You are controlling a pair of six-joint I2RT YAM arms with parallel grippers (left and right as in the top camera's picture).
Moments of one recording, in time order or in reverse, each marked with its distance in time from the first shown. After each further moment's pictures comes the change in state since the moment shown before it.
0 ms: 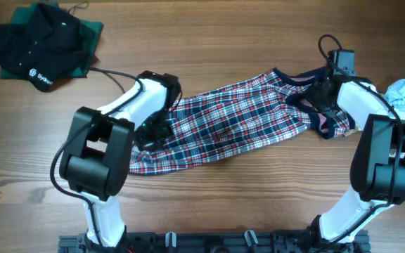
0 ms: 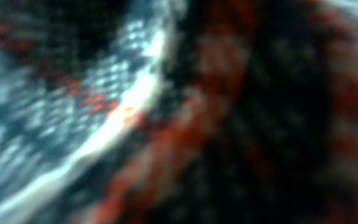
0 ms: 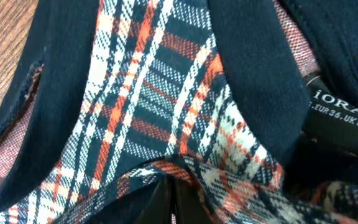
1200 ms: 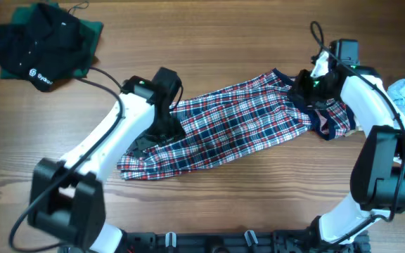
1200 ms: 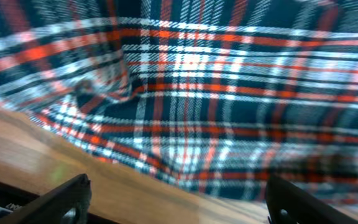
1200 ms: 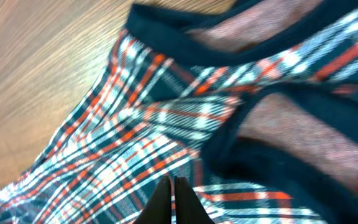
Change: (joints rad) left arm -0.056 -0.324 -0.061 0.024 0.134 -0.007; right arm 0.032 -0.075 0.096 -0.192 -0.497 -0.300
